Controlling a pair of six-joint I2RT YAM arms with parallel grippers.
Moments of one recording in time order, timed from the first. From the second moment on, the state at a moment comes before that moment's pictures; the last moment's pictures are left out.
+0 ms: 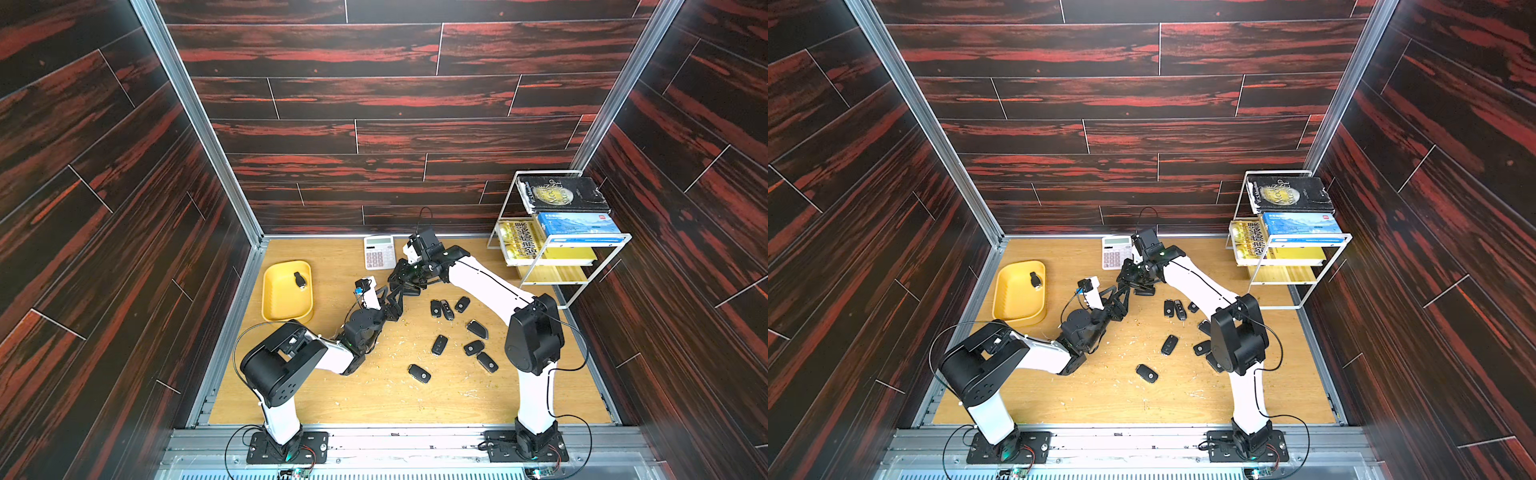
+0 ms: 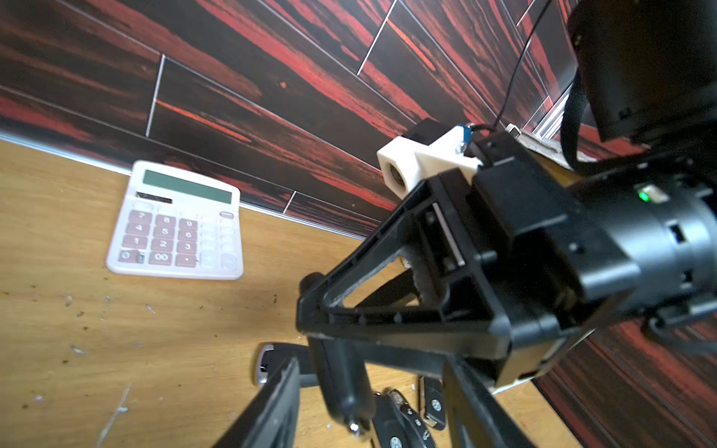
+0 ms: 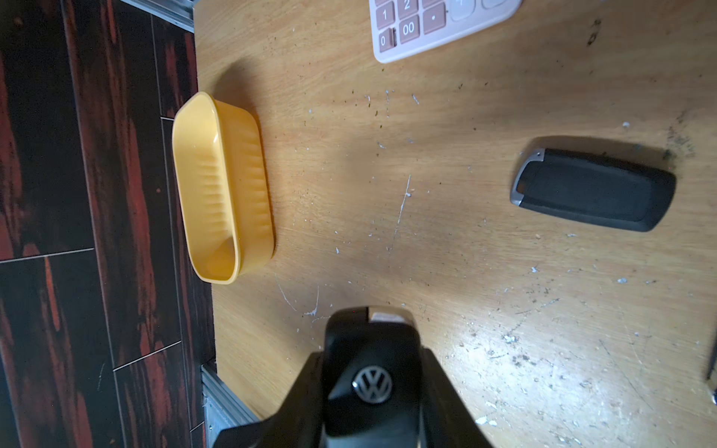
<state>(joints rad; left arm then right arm) -0.70 1.79 0.62 1.22 -0.20 -0.56 0.61 2.03 1.80 -0.71 -0.35 0.72</state>
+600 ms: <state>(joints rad) -0.70 1.83 0.64 1.23 -0.20 -0.57 0.60 2.00 1.77 -0.67 -0.37 0.74</state>
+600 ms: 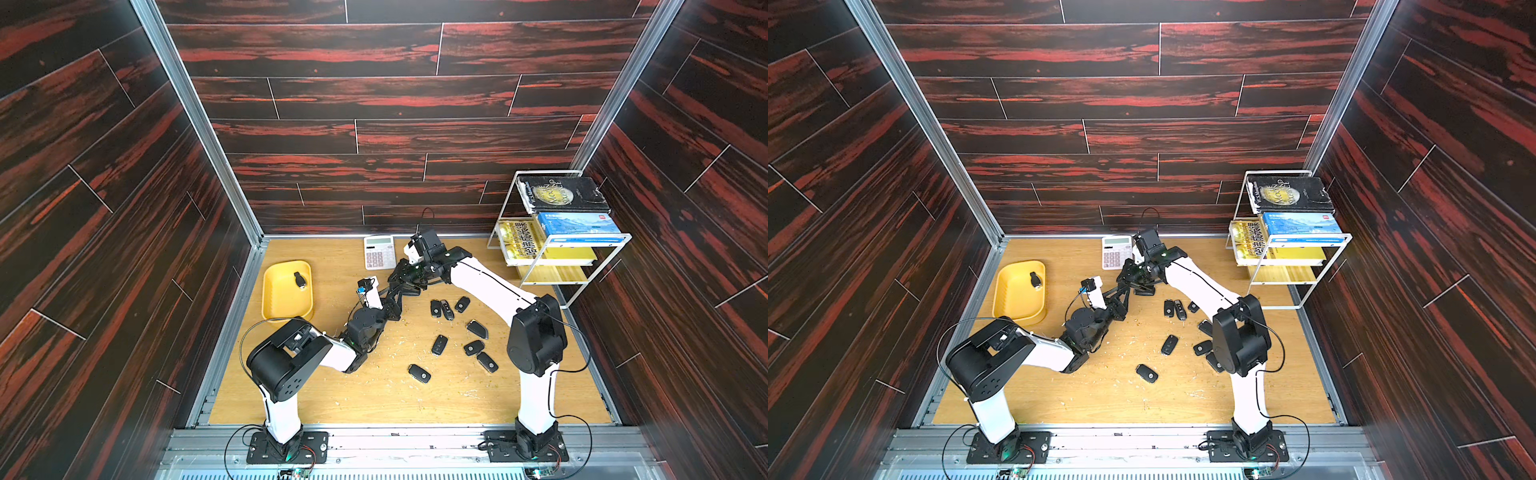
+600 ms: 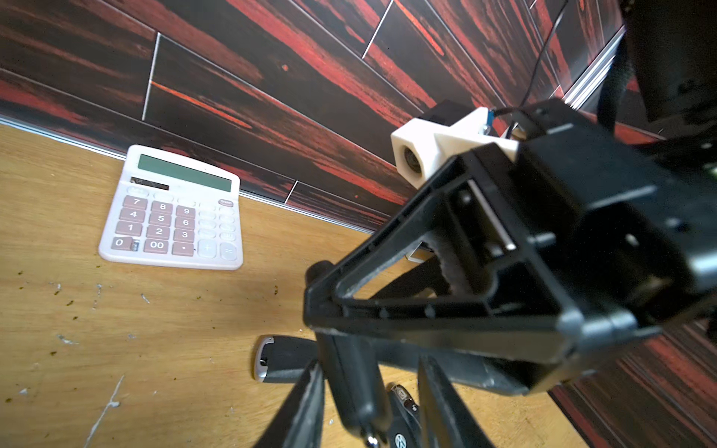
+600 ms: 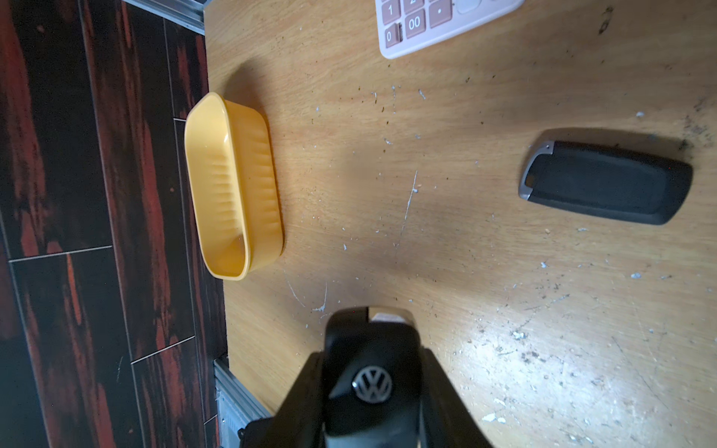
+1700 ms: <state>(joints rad) -0.69 1.81 0.64 1.18 -0.19 -0.59 0.60 1.98 1.72 -0.59 -0.42 0.75</state>
